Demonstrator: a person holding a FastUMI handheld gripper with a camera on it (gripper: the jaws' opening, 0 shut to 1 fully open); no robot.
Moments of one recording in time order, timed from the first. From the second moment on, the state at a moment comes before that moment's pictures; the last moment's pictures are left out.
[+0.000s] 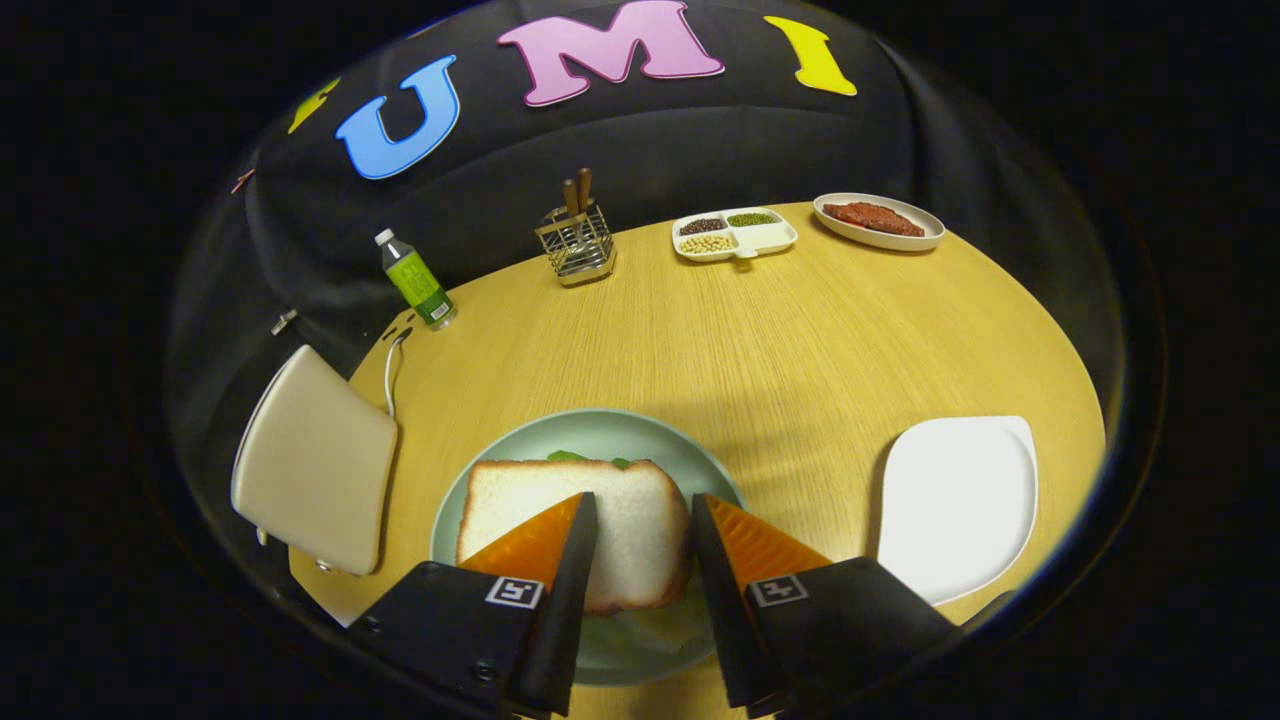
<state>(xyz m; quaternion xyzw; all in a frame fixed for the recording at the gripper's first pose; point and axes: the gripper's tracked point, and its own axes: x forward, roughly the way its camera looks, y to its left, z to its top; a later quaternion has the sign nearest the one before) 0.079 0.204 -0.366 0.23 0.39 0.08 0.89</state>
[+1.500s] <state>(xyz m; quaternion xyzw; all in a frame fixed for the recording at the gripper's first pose) 0.068 0.127 -0.087 0.15 0.15 0.14 0.97</state>
